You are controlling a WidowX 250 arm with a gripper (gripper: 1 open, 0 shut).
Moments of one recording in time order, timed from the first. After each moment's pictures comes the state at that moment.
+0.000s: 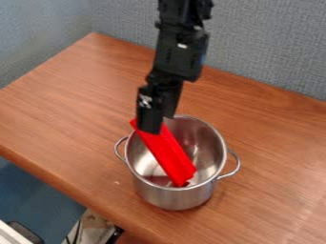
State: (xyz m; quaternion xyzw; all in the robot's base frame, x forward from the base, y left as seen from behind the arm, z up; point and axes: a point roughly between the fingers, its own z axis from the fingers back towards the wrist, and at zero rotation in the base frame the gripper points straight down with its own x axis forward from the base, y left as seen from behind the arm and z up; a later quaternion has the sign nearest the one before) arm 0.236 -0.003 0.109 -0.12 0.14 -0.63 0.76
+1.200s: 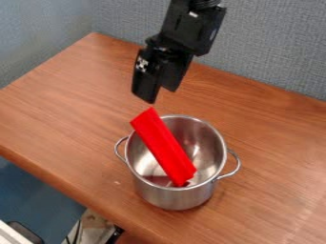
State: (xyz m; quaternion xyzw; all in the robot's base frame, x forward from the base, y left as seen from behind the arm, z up) arm 0.247 -0.004 0.137 -0.06 0.20 -0.70 0.69
